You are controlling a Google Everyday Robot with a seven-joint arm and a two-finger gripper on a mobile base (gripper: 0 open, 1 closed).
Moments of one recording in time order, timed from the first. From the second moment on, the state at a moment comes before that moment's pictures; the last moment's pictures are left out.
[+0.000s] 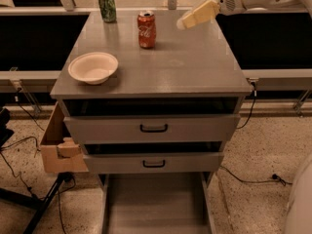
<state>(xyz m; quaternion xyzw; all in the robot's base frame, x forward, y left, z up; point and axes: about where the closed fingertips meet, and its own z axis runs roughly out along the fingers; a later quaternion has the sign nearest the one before) 0.747 -0.126 1.023 -0.48 0.67 0.14 0.55</state>
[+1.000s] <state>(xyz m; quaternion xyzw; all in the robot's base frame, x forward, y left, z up) 0.883 -0.046 0.961 -0.36 0.68 0.18 0.61</state>
